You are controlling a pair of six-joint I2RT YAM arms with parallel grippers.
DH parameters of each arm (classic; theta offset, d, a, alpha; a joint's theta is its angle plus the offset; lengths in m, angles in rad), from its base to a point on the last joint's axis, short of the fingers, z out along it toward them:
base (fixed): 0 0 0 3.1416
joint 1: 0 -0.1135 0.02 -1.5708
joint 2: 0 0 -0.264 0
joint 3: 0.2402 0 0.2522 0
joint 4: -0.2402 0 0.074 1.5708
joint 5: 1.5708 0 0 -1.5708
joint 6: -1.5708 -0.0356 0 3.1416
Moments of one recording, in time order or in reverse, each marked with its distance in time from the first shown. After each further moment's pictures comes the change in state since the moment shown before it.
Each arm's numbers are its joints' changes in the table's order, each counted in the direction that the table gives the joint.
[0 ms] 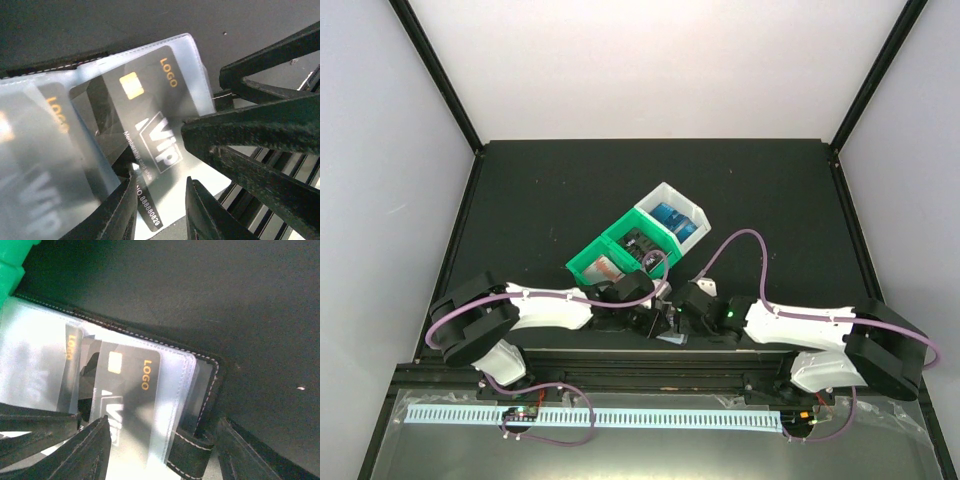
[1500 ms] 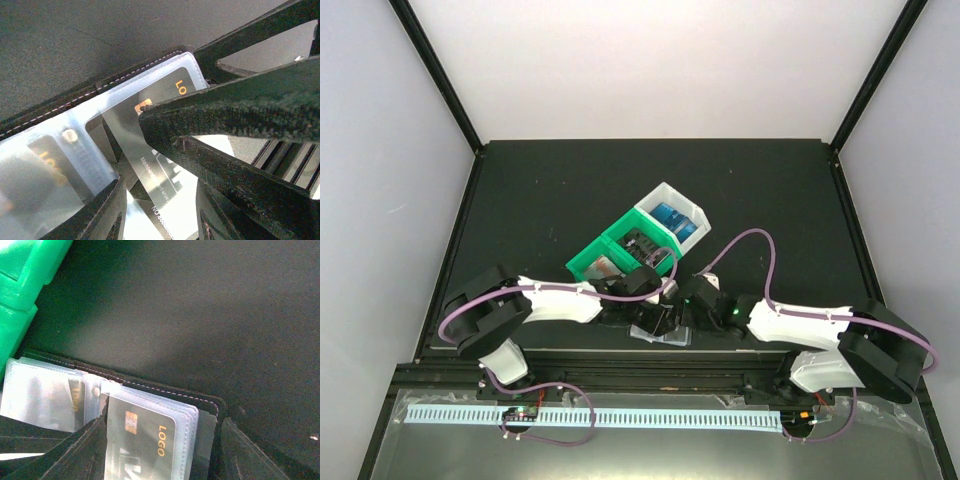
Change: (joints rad) left arm -0.008 -0.077 0.086 -0.048 0.039 -0.044; right arm 0.085 -0.002 -0.066 0.164 -0.050 0.034
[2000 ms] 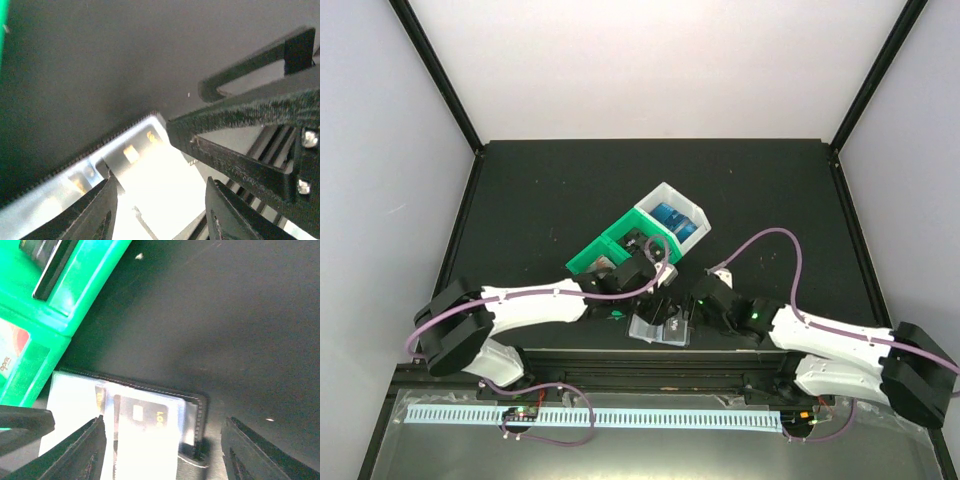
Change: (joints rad) left arm -0.006 0.168 0.011 -0.057 -0.087 -0.071; right arm 0.005 0.179 -0.006 -0.089 0.060 -0.009
